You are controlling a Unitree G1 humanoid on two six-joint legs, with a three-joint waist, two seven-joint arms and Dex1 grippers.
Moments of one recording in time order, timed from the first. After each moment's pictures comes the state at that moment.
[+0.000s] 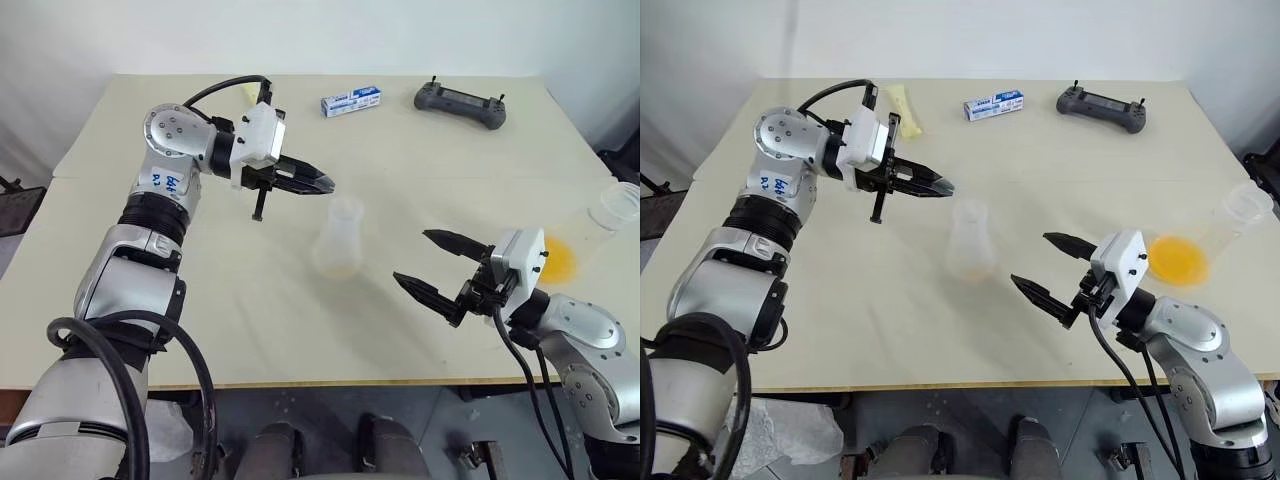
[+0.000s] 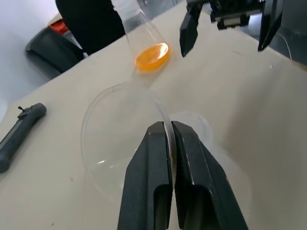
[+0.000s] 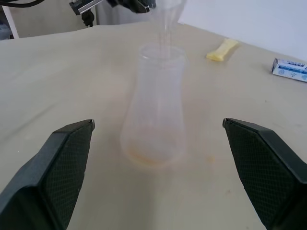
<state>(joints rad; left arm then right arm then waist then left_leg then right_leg) -1.35 0.49 -0.33 1.03 -0.38 -0.47 -1.50 -0.09 -0.63 -0.18 -0.51 0.60 0.38 0.74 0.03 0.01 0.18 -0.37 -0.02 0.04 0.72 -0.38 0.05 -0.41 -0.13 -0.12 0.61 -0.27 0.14</state>
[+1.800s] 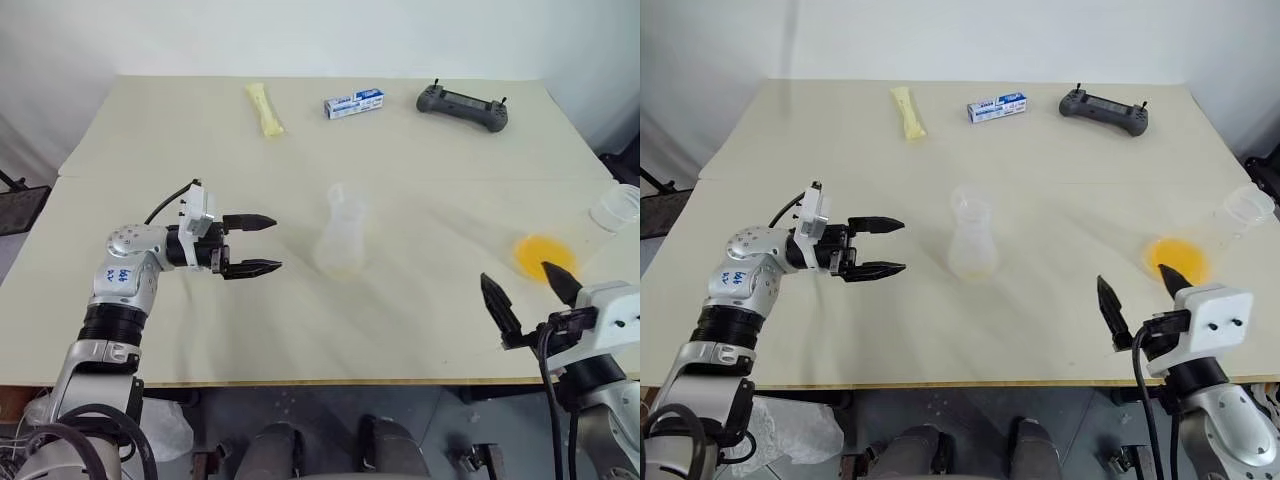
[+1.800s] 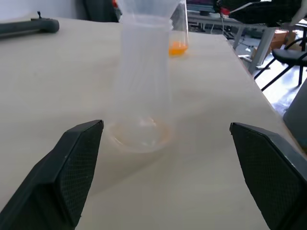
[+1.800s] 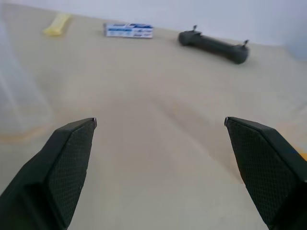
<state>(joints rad) -0.69 0.60 0.00 0.47 -0.49 0.06 -1.34 0.34 -0.38 -0.48 -0.88 0.53 0.47 0.18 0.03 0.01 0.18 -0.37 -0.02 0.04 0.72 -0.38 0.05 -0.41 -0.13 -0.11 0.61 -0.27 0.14</state>
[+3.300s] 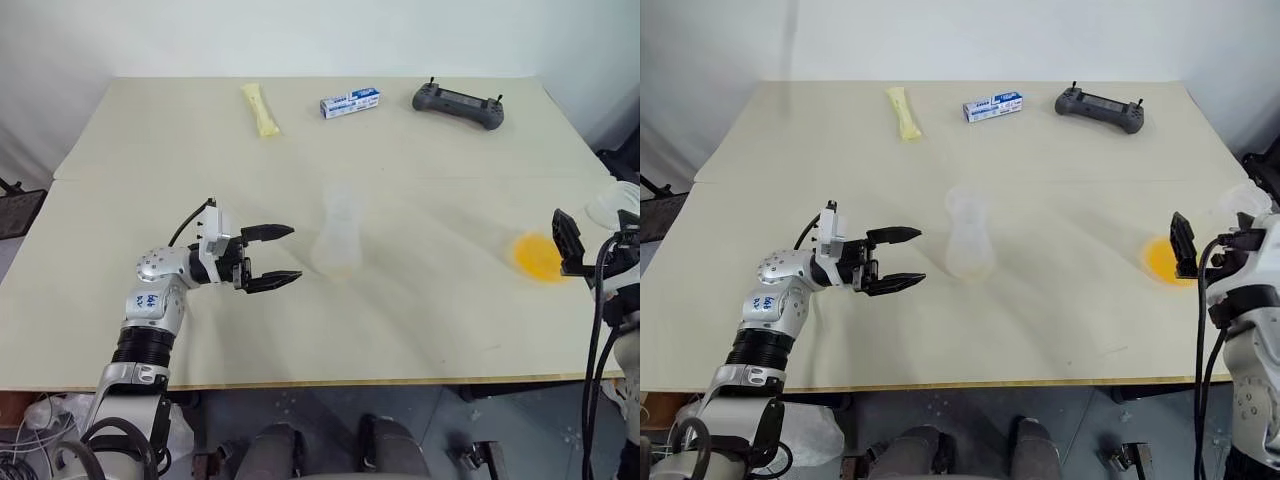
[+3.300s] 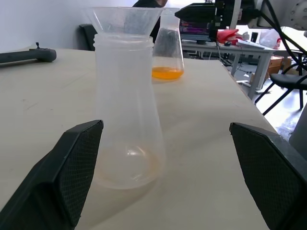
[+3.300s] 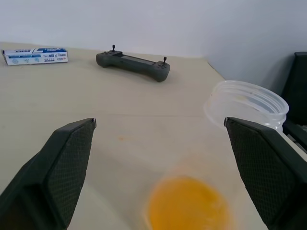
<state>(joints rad) -0.61 0.45 0.04 0.43 -0.46 -0.01 -1.31 -0.04 -0.52 -0.60 -0.52 0.55 0.53 0.14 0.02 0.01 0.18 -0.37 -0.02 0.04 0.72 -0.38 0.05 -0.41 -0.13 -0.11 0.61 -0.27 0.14</state>
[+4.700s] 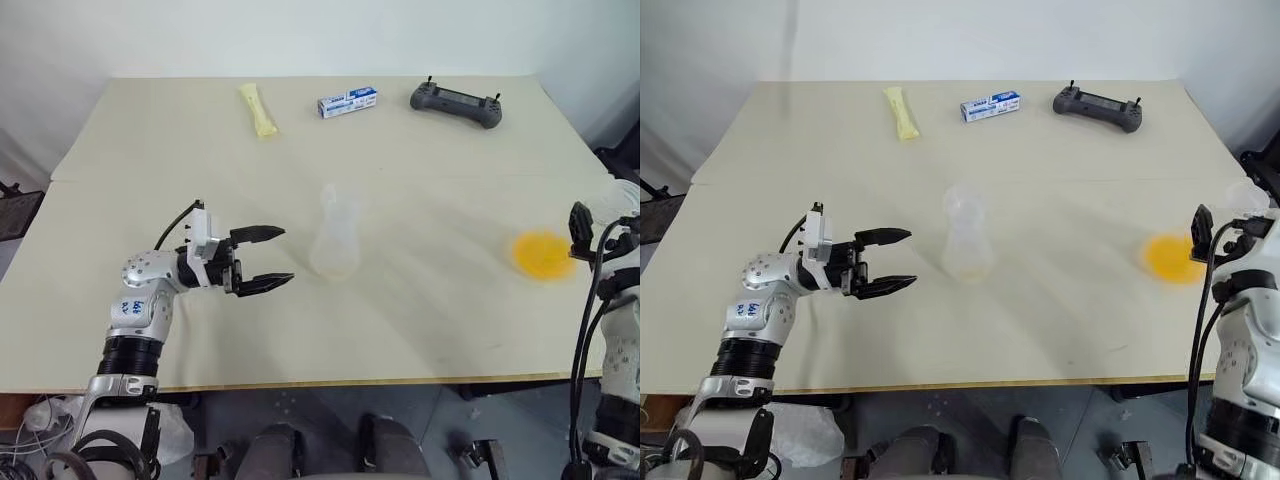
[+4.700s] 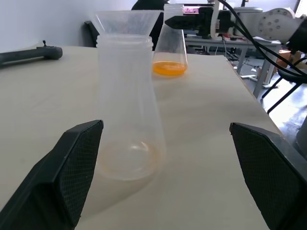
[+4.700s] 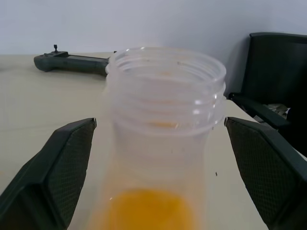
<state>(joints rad) -0.54 0.49 0.07 0.32 -0.47 0.03 -1.28 -0.29 -0.54 -0.59 0.03 0.40 0.28 0.18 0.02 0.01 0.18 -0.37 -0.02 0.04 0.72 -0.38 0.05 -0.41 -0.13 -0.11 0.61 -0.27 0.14</state>
